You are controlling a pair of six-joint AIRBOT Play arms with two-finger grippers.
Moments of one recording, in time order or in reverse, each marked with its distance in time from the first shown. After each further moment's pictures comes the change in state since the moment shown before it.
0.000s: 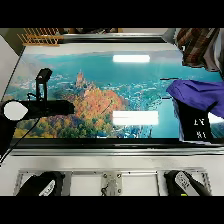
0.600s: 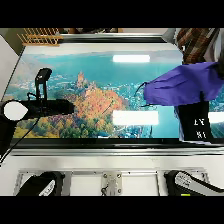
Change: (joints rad) left arm 0.000 0.000 0.000 0.000 0.014 0.002; right arm 0.095 -0.265 0.061 0.666 -0.318 -0.385
